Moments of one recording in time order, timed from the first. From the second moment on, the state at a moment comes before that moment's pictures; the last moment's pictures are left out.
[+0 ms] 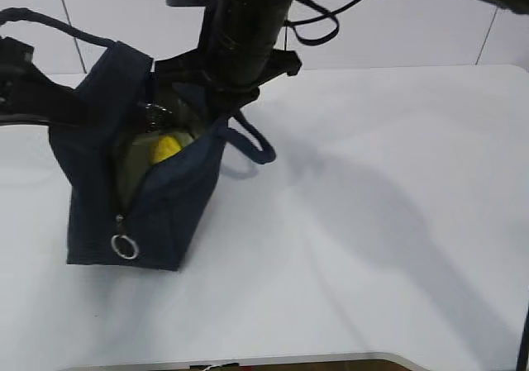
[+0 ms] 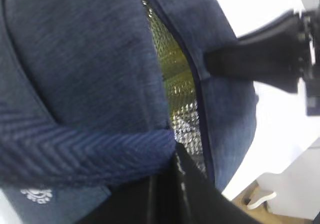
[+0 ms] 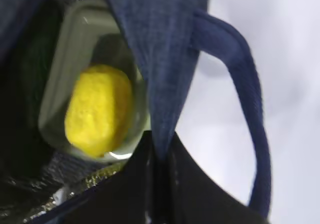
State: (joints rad) left arm -0.02 1.47 -1.02 -0.97 0.91 0.71; right arm 0.64 2.16 -2.09 0.07 1.13 0.21
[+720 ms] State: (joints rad) left arm -0.43 1.56 -1.02 -1.10 0.55 0.71; right arm 0.63 2.05 -2.09 -0.23 1.27 0.18
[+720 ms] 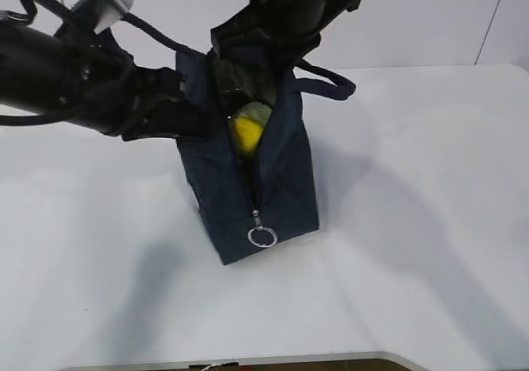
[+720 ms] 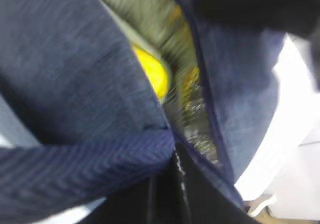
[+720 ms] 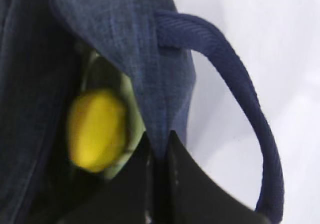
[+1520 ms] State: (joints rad) left arm -0.45 1.61 -1.02 -1.13 0.43 0.71; right arm 0.55 1.89 -1.75 -0.05 1.03 0.12
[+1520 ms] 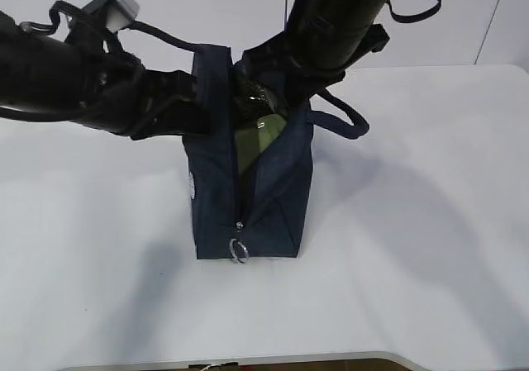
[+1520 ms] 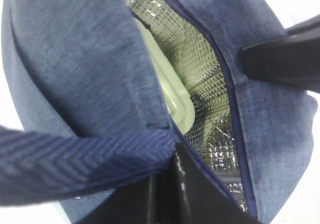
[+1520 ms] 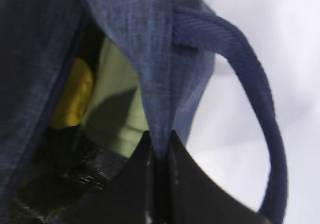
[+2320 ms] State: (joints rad) left arm -0.45 1.63 -1.02 -1.14 0.39 0.71; right arm 0.55 1.83 -1.56 0.03 0.77 0.06
